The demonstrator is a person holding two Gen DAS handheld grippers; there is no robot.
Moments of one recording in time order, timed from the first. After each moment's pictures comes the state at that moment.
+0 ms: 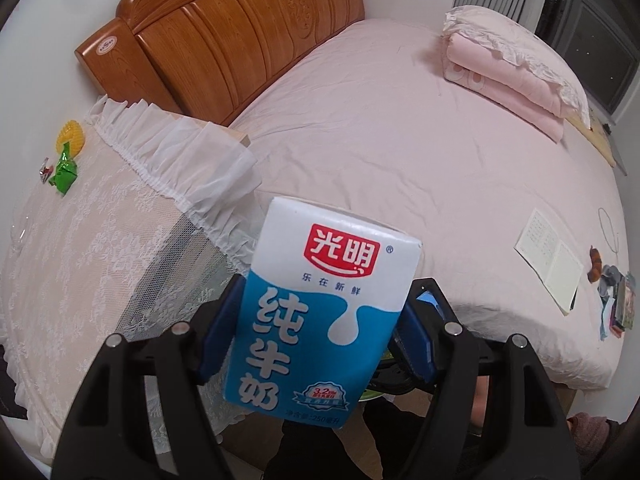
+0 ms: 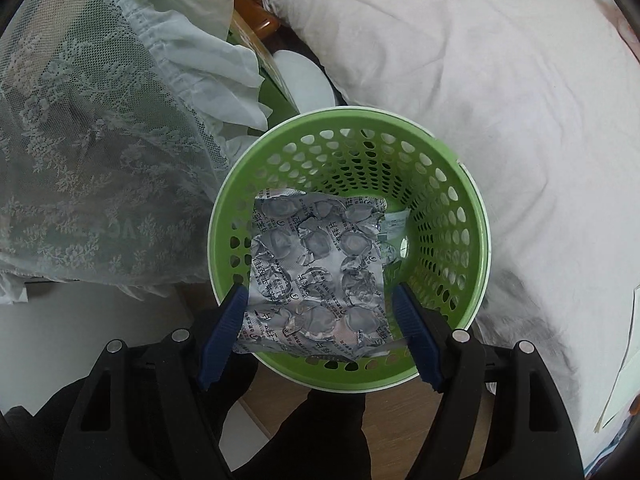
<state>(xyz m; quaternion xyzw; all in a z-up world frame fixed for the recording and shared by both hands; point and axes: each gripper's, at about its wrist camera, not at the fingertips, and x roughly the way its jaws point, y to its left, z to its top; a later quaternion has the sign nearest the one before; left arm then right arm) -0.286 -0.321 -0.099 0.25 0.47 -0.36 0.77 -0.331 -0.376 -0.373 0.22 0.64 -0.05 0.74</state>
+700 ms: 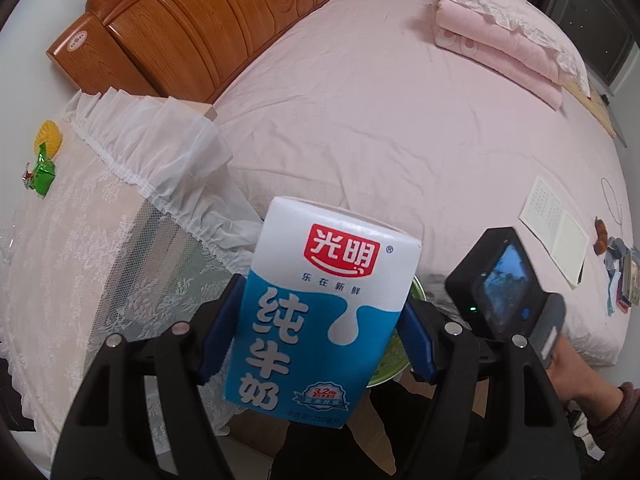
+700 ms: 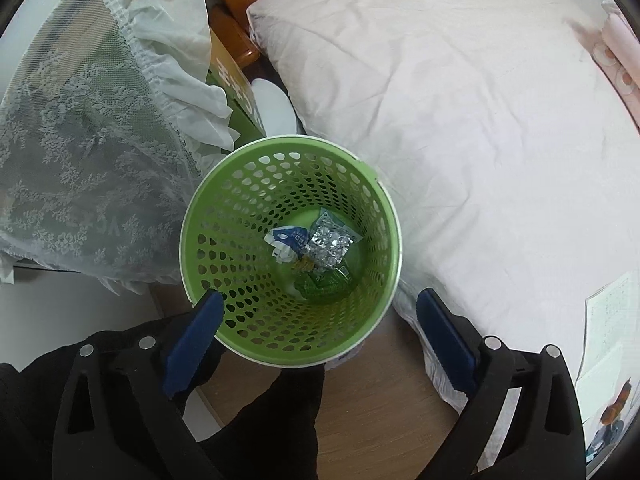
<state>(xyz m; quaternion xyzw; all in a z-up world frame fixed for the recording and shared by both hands) -0.286 -0.332 -0.144 0.29 0.50 -0.36 0.73 -0.375 -0.404 -0.327 0.17 0.61 -0.08 0.77</state>
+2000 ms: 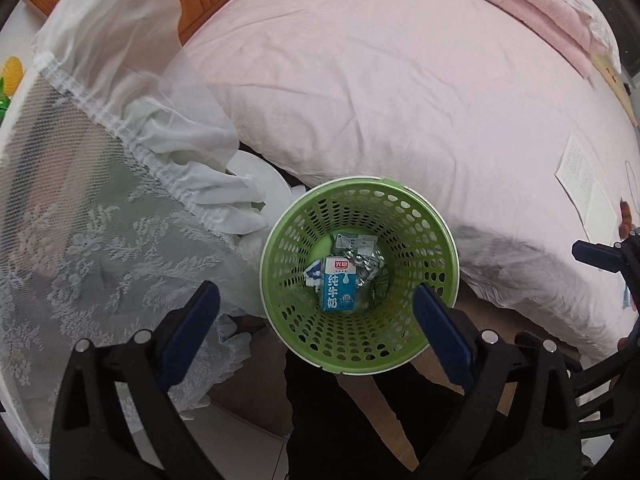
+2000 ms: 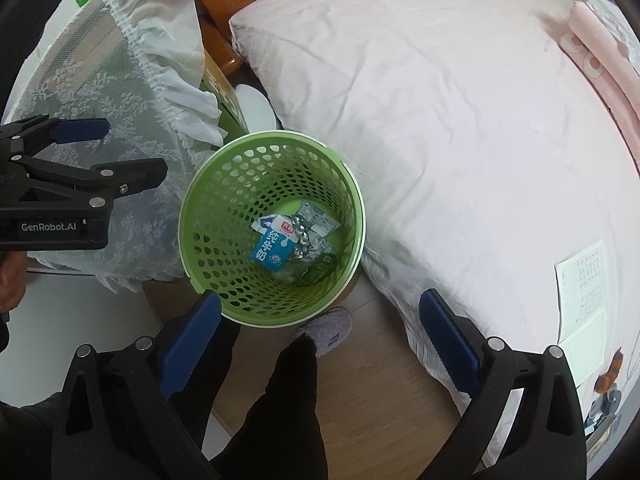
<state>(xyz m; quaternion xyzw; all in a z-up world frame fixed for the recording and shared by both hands) -0.283 -0.330 -0.262 0.31 0.56 -0.32 0.70 -0.409 -0.412 -0.289 0.18 0.61 -0.11 0.76</state>
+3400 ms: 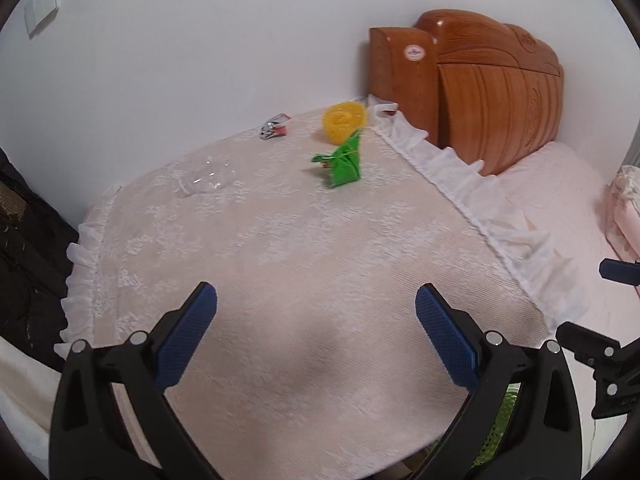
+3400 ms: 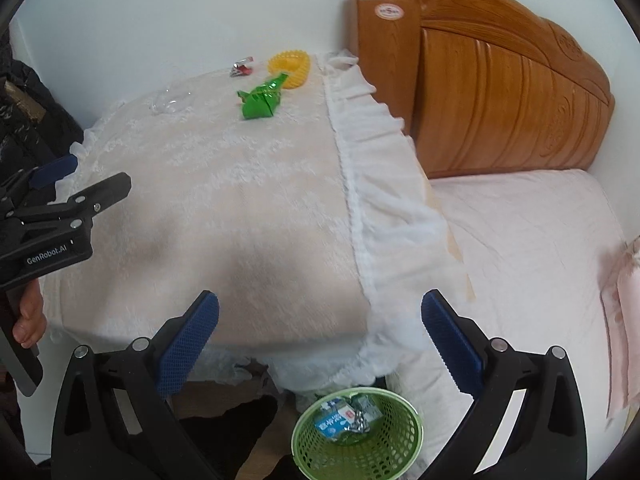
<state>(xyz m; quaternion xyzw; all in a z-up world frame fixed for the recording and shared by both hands) -0.037 -0.065 -0.063 0.10 0.42 -0.09 0.90 -0.100 -0.262 -0.086 0.00 0.50 0.02 0.87</state>
